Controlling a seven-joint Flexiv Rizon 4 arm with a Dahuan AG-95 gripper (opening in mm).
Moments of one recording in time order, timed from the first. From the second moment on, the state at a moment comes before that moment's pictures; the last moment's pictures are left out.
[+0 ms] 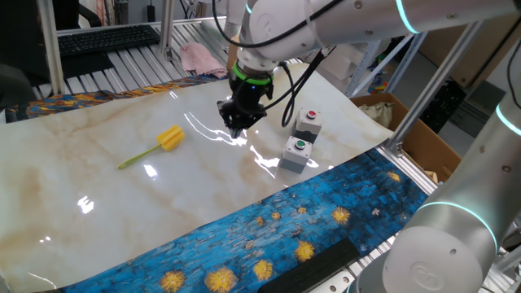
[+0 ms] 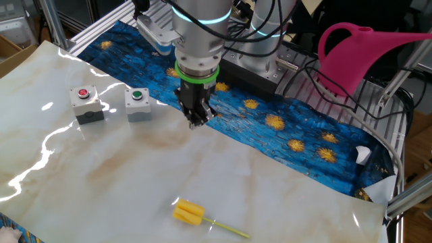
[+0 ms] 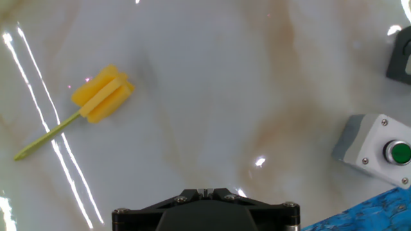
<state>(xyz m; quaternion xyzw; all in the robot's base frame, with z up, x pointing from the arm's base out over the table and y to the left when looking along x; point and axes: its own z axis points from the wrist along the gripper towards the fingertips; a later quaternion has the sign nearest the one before) 0.508 0.014 0.139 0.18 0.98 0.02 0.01</state>
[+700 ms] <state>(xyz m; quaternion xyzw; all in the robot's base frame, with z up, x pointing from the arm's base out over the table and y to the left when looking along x) 0.510 0.040 0.107 0.24 0.97 0.01 0.01</state>
